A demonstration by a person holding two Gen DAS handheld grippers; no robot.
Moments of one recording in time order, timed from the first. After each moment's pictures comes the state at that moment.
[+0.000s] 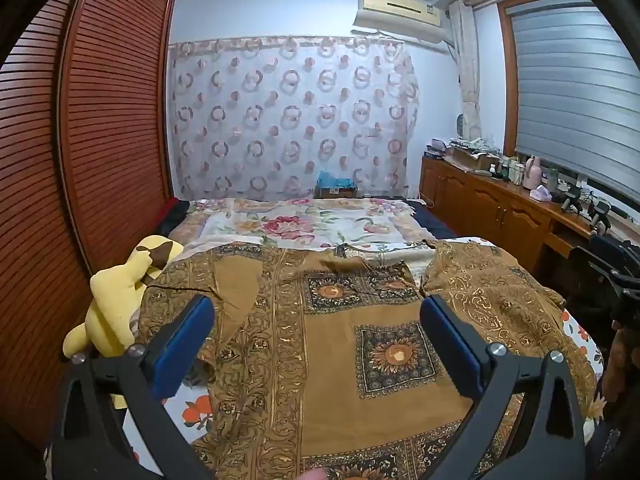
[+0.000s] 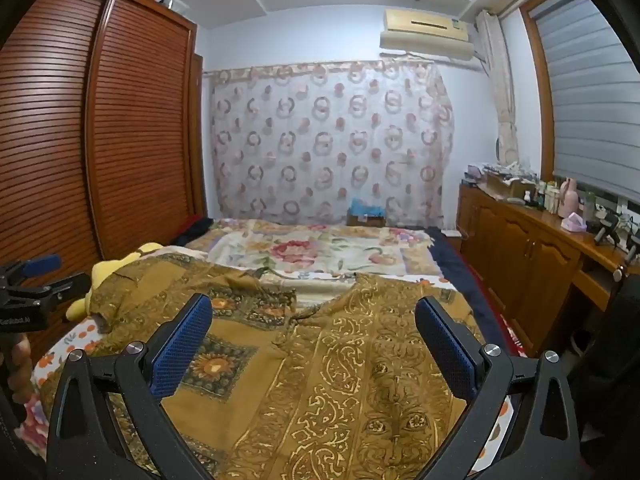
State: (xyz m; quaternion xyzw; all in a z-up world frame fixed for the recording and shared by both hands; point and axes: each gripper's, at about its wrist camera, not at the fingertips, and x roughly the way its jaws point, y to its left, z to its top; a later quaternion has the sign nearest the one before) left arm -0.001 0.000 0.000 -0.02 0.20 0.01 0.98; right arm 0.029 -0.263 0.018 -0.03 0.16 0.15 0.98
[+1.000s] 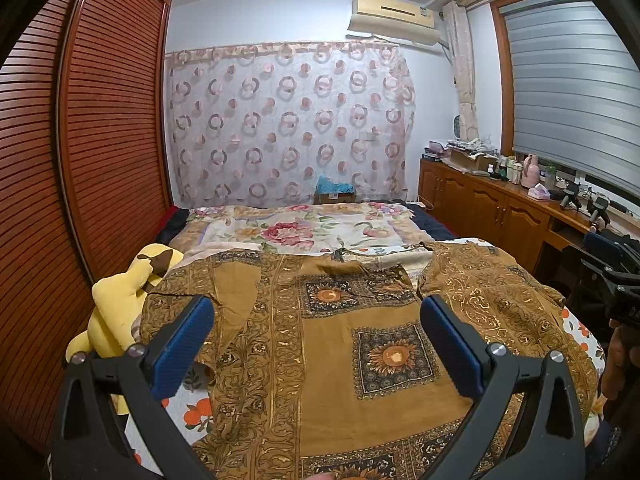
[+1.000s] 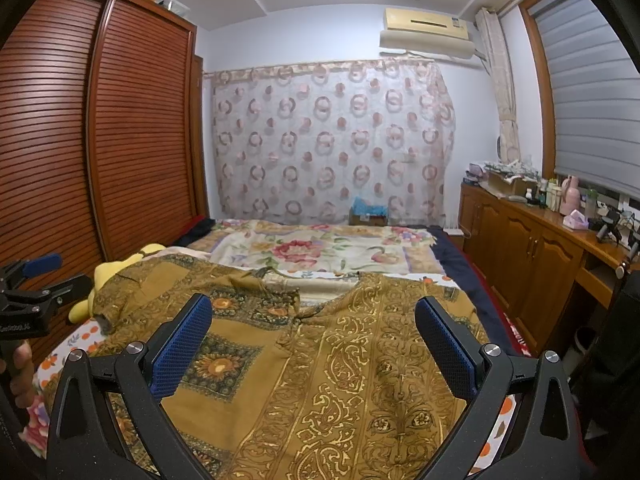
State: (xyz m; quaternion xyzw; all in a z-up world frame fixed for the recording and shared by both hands) left arm -0.007 -0.006 0.009 -0.01 0.20 0.01 0.98; right arm 0.025 -0.262 0.017 -0.03 0.16 0.15 0.98
